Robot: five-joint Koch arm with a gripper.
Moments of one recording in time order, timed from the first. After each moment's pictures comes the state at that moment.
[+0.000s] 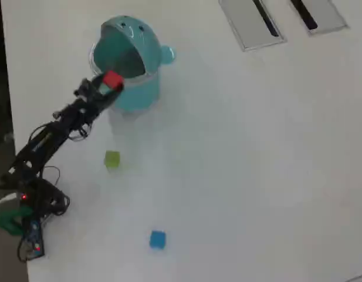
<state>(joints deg) -36.3 105.1 94.1 13.1 -79.0</state>
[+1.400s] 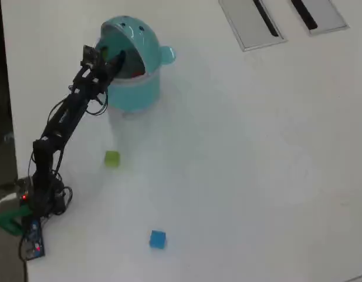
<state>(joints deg) -45.3 70.3 60.3 13.4 -97.5</state>
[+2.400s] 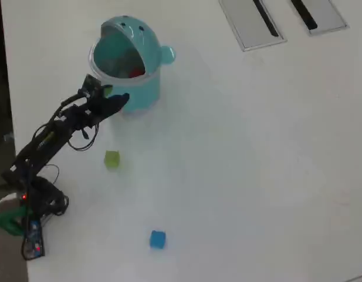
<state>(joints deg) -30.3 104.0 94.9 30.1 -98.6</state>
